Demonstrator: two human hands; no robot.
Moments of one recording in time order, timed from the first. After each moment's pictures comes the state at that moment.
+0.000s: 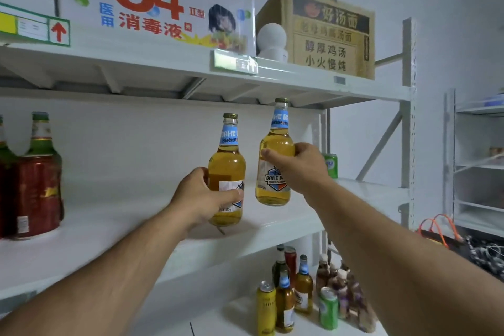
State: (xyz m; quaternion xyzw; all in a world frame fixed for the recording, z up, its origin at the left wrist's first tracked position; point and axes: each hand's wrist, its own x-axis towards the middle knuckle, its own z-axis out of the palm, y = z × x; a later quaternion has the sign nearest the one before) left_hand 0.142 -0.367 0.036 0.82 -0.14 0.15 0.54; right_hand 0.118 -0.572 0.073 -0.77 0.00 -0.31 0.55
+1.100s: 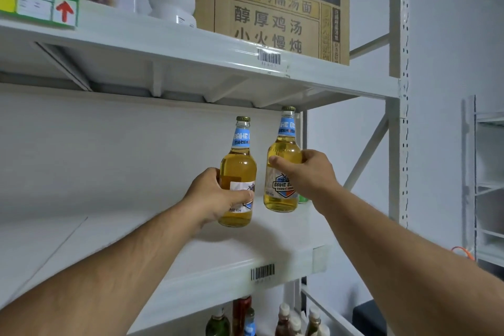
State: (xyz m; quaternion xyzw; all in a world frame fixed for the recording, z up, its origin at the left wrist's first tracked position) left_hand 0.304 -0.640 0.046 0.83 -0.13 0.14 0.53; right_hand 0.277 -0.841 0.078 -0.78 -0.01 -0.31 0.54
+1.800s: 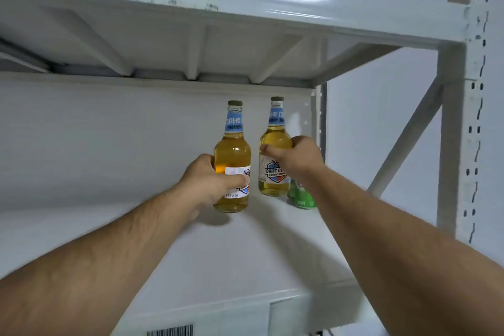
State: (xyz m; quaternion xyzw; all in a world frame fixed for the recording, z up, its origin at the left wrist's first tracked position) left_hand 0.416 -0.739 0.054 0.82 -0.02 0.19 0.54; right_hand 0.469 -0.929 0.085 -0.81 -0.06 -0.24 0.53
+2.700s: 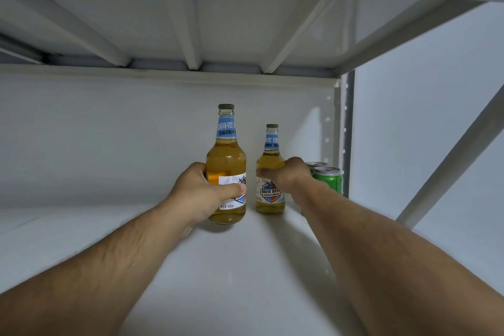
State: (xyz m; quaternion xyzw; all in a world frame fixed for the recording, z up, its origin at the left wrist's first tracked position) left_hand 0.471 -0.726 0.033 0.80 0.03 0.22 0.56; right_hand 0.581 -0.904 0.057 -0.87 -0.05 -0.13 0.48
